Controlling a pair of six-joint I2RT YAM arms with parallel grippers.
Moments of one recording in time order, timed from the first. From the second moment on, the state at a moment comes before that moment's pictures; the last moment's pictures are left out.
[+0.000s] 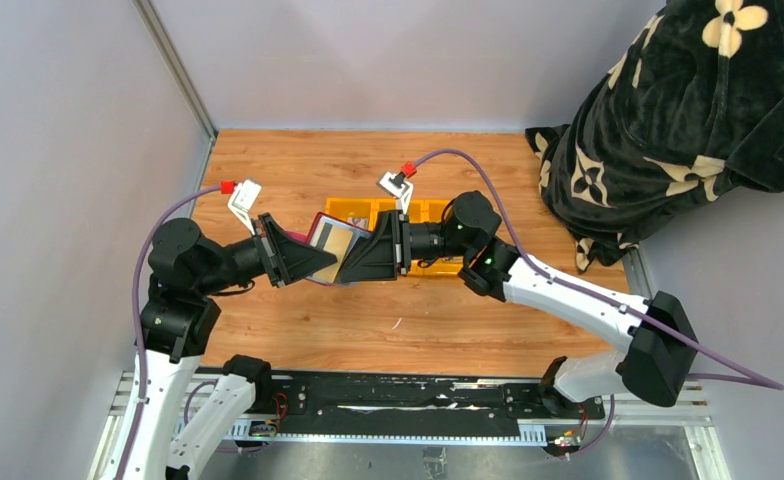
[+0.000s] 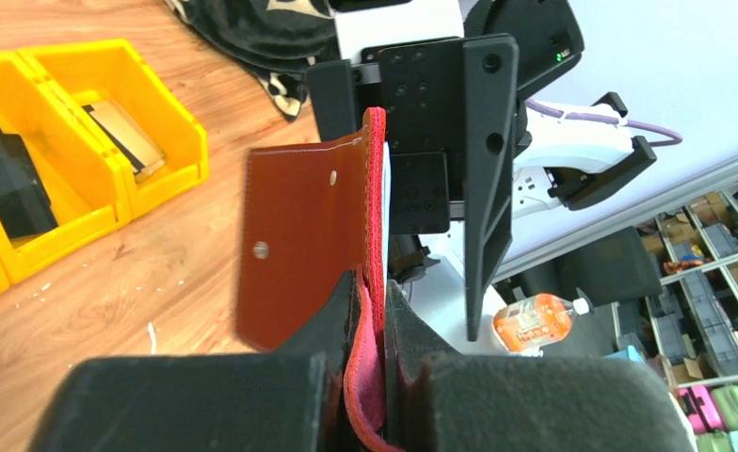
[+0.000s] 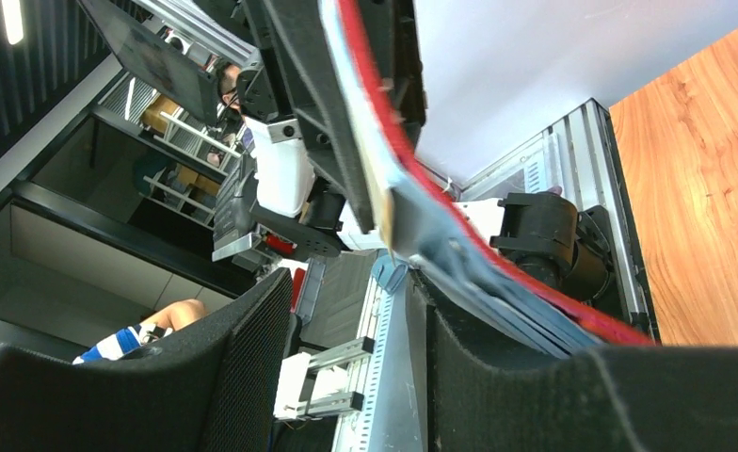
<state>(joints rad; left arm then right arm) -0.22 0.63 0.98 -0.38 0.89 -0.73 0.92 1.35 1.04 0.53 -0.80 1.08</state>
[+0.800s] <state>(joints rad) -0.22 0.62 0.99 -0.42 0.87 -0.73 0.95 1.36 1.07 0.48 -0.72 1.05</state>
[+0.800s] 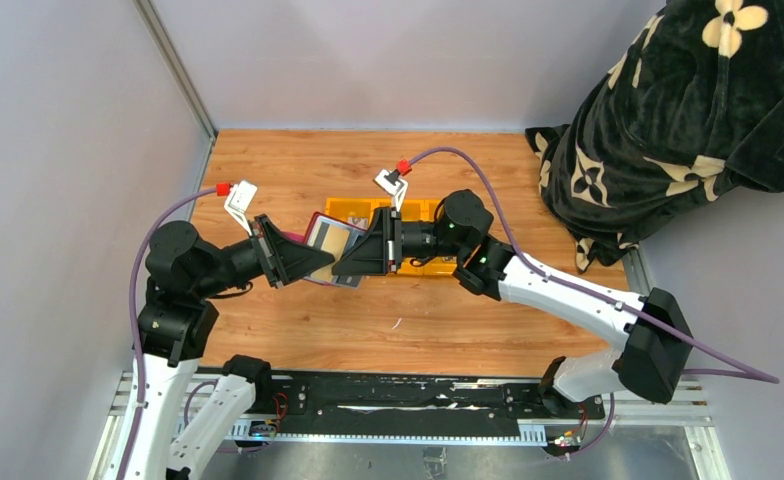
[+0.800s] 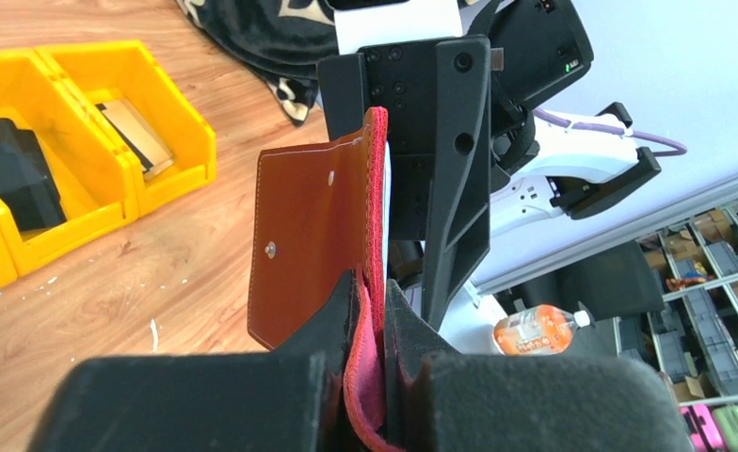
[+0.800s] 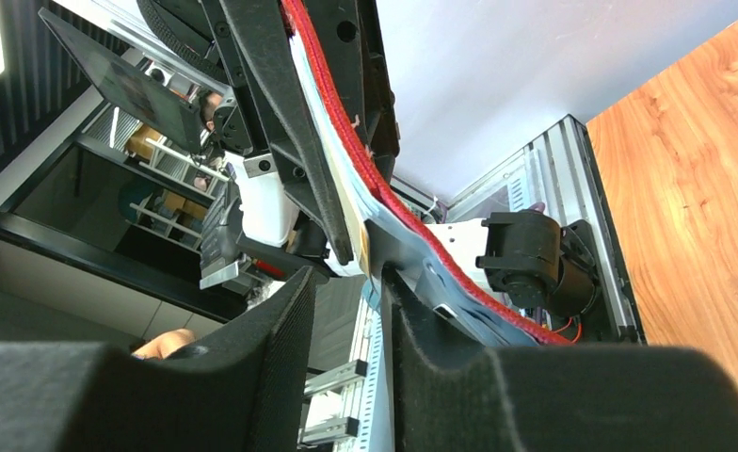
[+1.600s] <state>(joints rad) -0.20 0.61 0.99 -0.33 0.91 -0.90 0.97 1.35 0.99 0.67 -0.66 1.14</state>
